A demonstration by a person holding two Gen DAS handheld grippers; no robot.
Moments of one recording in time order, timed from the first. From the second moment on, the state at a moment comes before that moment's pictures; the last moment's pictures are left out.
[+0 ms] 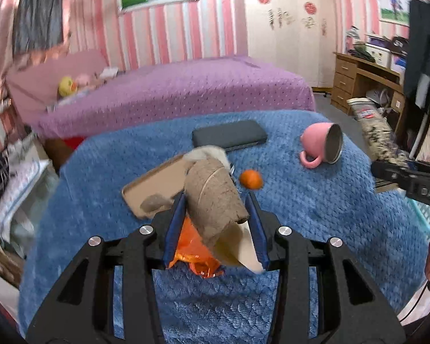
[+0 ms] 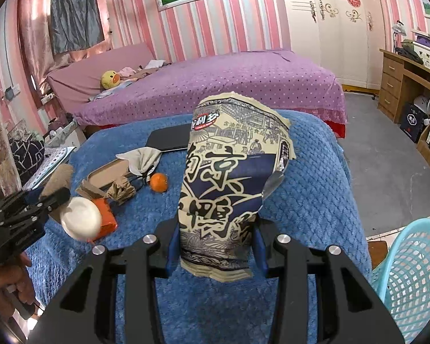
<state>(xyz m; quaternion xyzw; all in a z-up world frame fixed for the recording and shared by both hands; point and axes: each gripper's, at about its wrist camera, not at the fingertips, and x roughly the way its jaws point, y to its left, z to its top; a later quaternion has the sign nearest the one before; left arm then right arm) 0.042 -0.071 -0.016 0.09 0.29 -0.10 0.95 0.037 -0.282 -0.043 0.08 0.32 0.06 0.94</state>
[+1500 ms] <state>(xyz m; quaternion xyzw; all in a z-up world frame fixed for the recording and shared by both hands) 0.017 -0.093 0.015 0.03 0.25 -0.15 0.96 -0.037 -0.354 0.017 0.08 0.24 -0.03 0.97</state>
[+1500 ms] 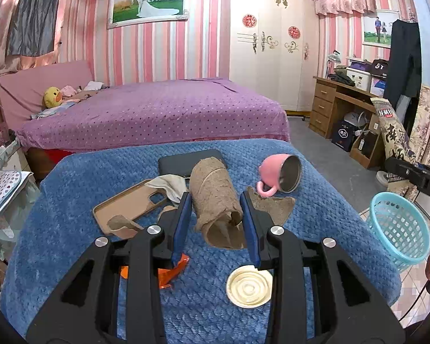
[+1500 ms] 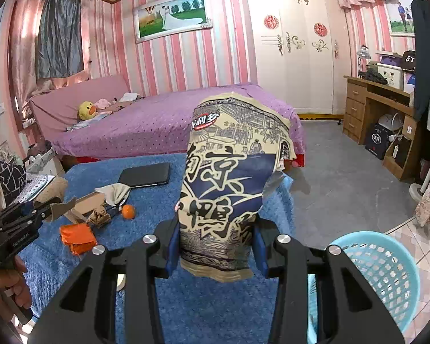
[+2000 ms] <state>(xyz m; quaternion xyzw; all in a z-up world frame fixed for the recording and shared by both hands) 0.003 -0.125 0.025 0.01 0.24 -0.19 0.95 -0.056 -0.390 0.033 0.09 0.21 -0.06 0.97</state>
